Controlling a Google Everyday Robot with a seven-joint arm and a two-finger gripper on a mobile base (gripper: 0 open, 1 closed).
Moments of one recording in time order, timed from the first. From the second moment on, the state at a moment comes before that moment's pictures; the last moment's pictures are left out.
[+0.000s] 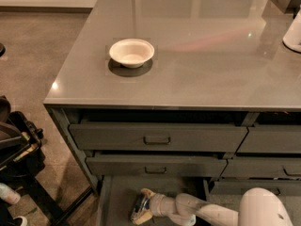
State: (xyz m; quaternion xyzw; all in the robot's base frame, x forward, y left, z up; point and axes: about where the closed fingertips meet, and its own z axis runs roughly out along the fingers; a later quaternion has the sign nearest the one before) arm 0.498 0.038 0.151 -0.48 0.72 0.27 0.42
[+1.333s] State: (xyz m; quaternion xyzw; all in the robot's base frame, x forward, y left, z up) arm 0.447 -0.074 0.251 -0.44 0.70 0.27 0.49
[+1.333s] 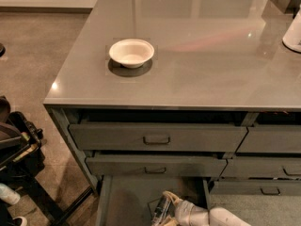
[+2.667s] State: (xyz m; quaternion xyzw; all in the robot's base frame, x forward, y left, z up) arm 0.443 -0.073 0.434 -0.47 0.63 0.24 0.57
